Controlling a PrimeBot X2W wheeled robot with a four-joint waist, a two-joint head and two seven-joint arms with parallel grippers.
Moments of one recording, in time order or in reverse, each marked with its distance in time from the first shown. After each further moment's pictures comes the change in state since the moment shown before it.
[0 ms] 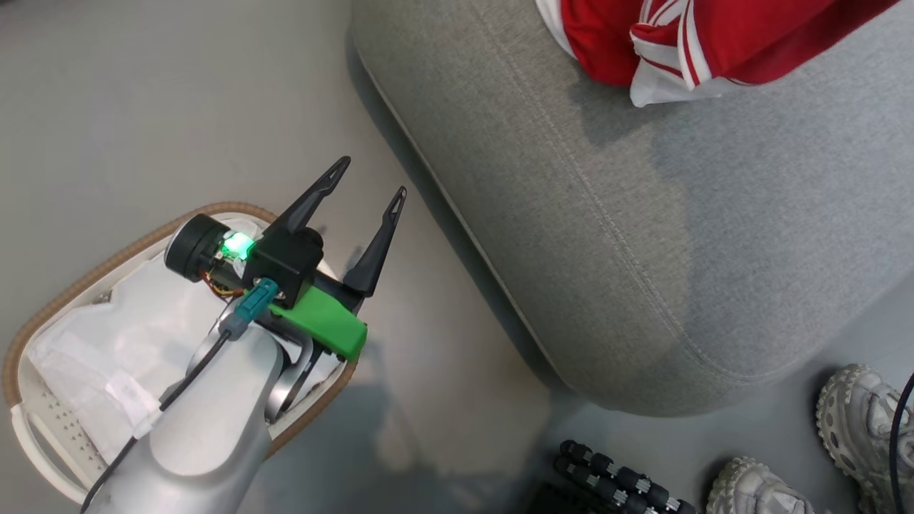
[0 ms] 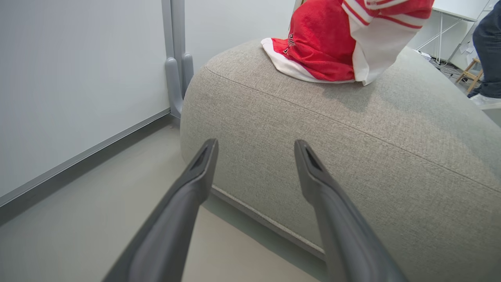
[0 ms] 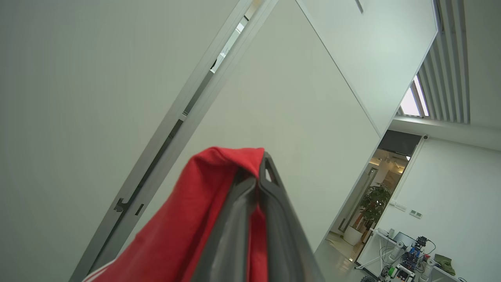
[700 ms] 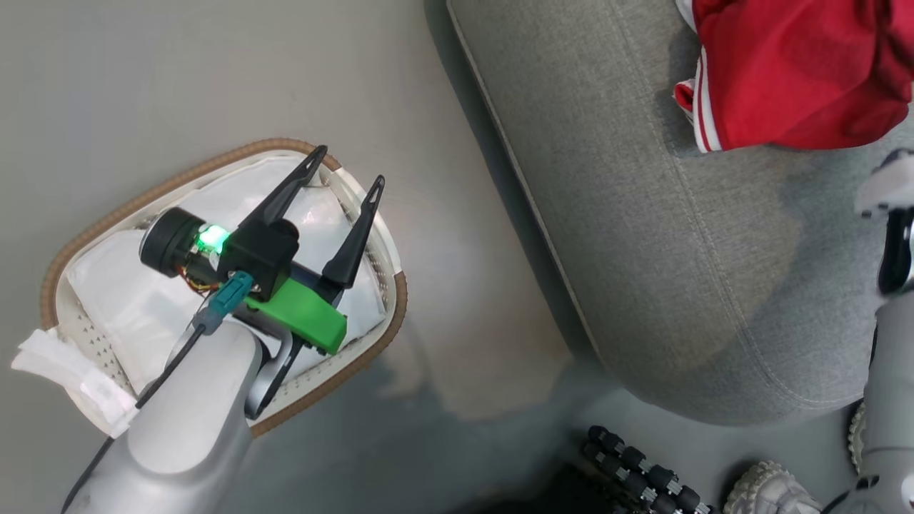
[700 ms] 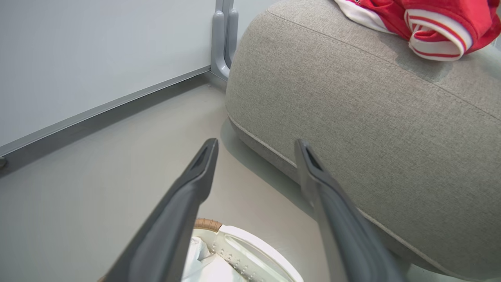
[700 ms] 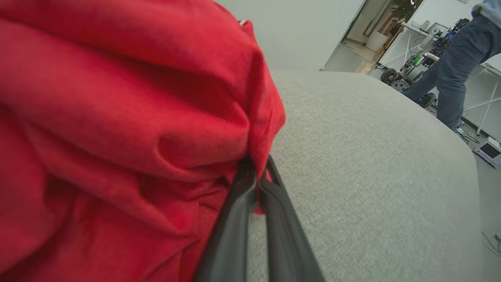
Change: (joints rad) left arm -0.013 0.035 0.015 -0.012 -0.017 0.000 0.000; right arm 0.363 0.180 -0.301 0.336 -0.020 0.000 0.000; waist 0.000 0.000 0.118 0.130
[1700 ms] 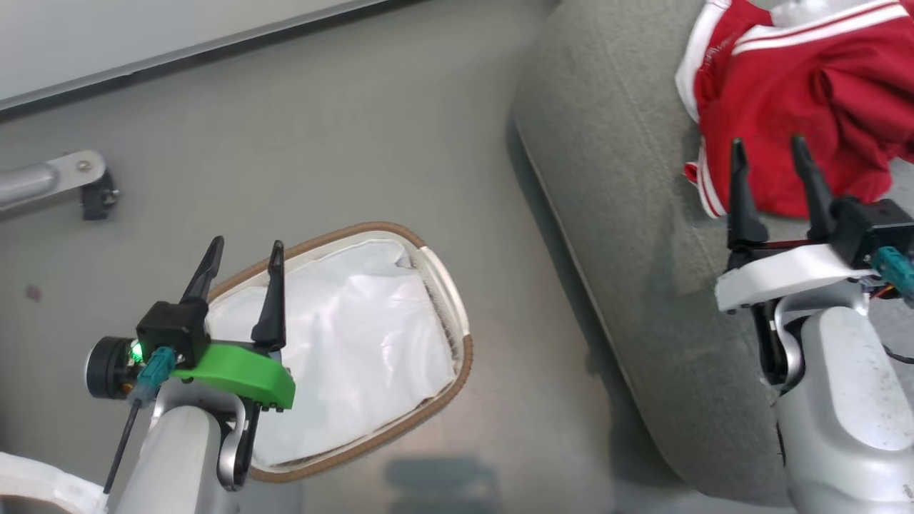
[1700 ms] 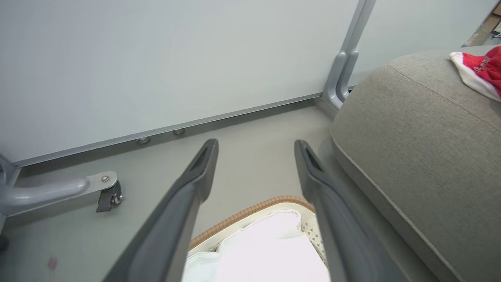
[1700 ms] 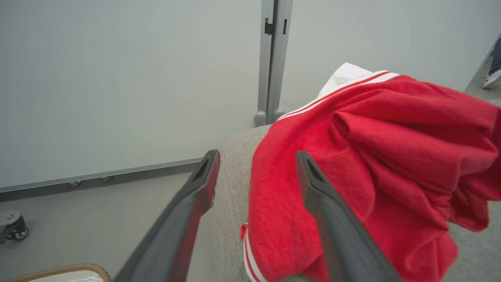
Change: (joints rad) left arm 0.271 -0.152 0.416 0.044 0.091 0.015 0.000; right arm 0.271 0.035 0.397 -0.181 0.214 0.000 0.000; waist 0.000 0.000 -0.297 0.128
